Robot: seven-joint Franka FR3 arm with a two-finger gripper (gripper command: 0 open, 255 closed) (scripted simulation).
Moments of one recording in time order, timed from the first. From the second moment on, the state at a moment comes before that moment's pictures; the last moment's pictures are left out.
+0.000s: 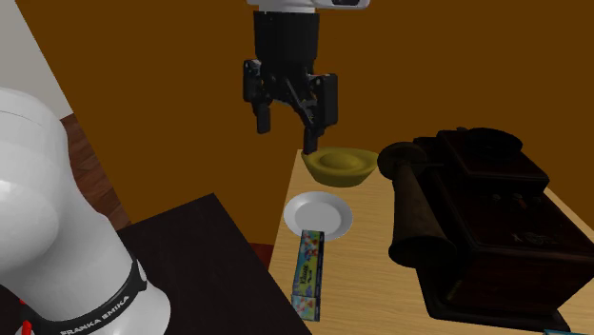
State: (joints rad) arm 0.02 -0.77 -0.16 -2.70 -0.16 1.86 -0.25
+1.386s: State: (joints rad) arm 0.17 0.08 -0.33 -2.86 0.14 2.93 -0.84
